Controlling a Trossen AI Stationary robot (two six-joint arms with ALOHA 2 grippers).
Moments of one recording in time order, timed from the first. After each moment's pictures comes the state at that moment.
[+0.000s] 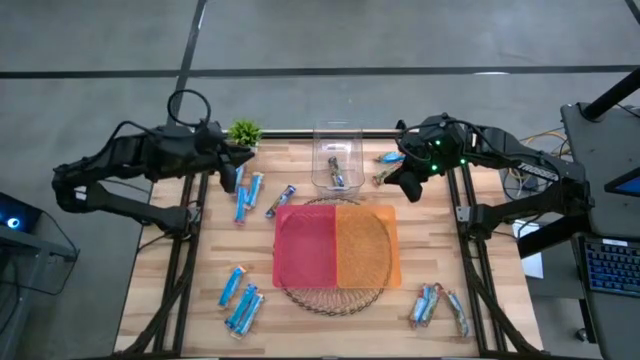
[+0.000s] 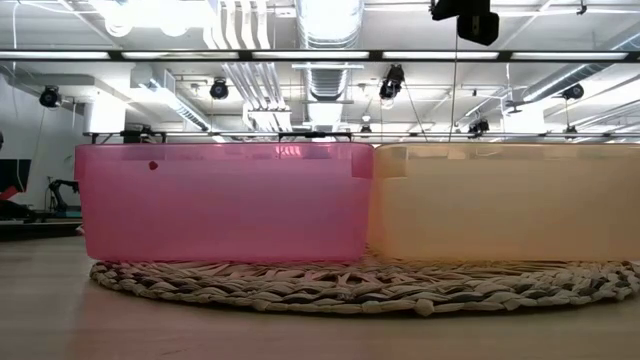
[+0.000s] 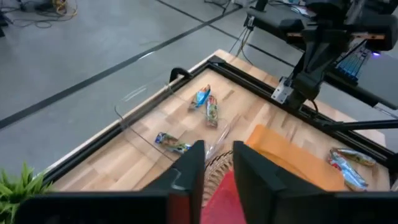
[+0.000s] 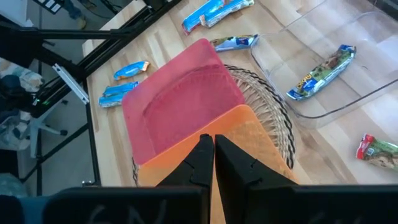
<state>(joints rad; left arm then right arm) 0.06 0.94 1.40 -0.88 -0.38 -0.42 -0.26 1.15 1.34 -0.93 -0.26 0.46</state>
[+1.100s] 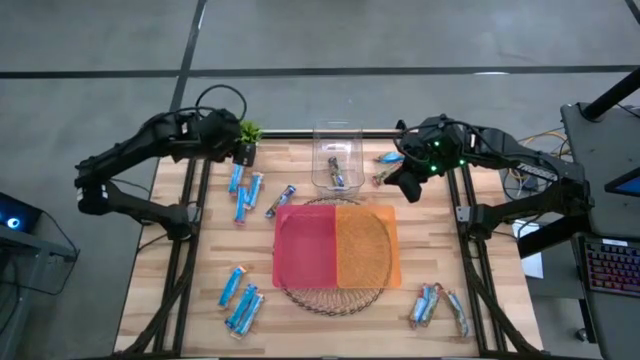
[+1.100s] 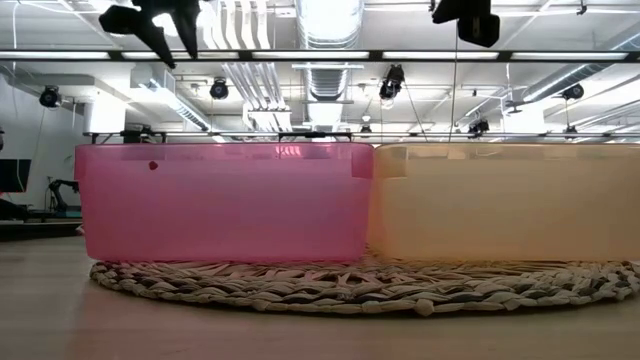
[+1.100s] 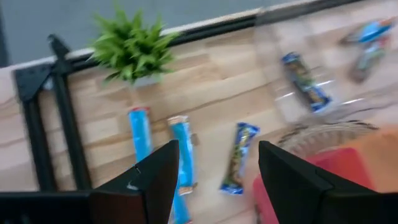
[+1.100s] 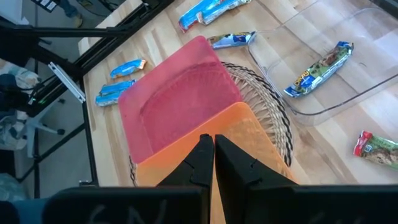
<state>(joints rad) 0.37 1.20 1.52 -1.39 -0.35 -0.84 -0.26 1.15 1.33 -0.93 -0.25 0.46</state>
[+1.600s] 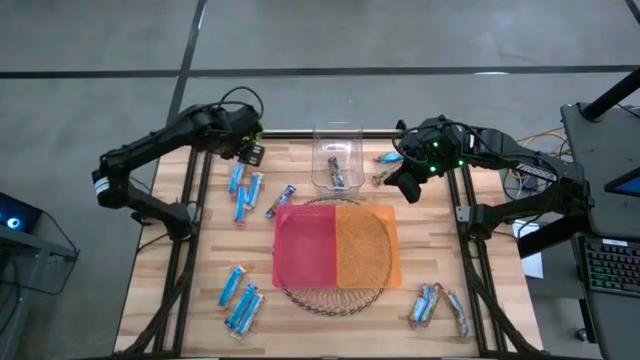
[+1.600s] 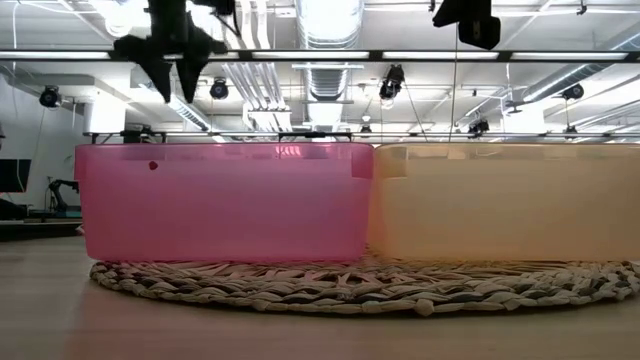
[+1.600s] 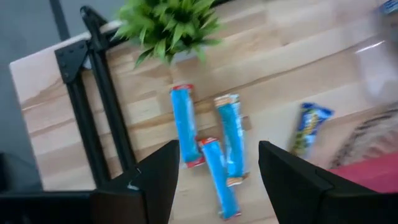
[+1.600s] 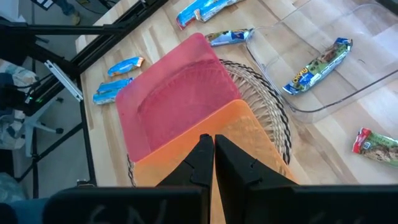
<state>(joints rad) 0.50 1.35 1.47 -1.44 -0.33 -0.72 -0.26 1.15 1.32 -0.93 -0.25 0.46</state>
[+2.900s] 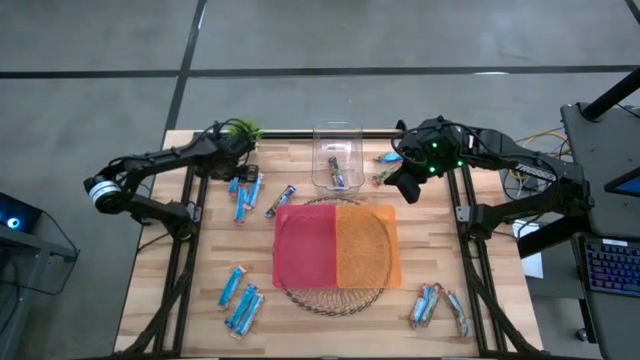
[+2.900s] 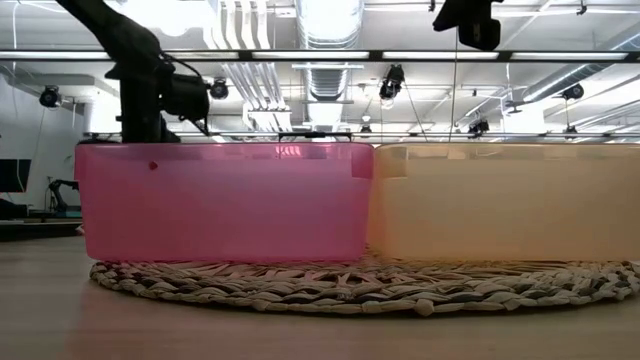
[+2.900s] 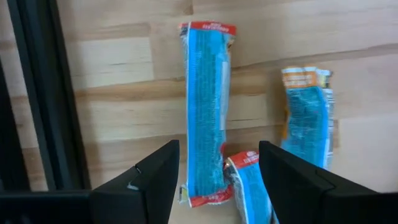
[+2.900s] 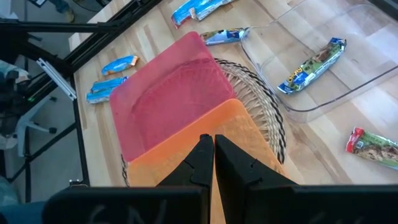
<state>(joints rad) 0.74 1.29 0.77 -0.84 -0.19 -0.71 -0.26 1.15 1.31 -0.93 -0.23 0.45</state>
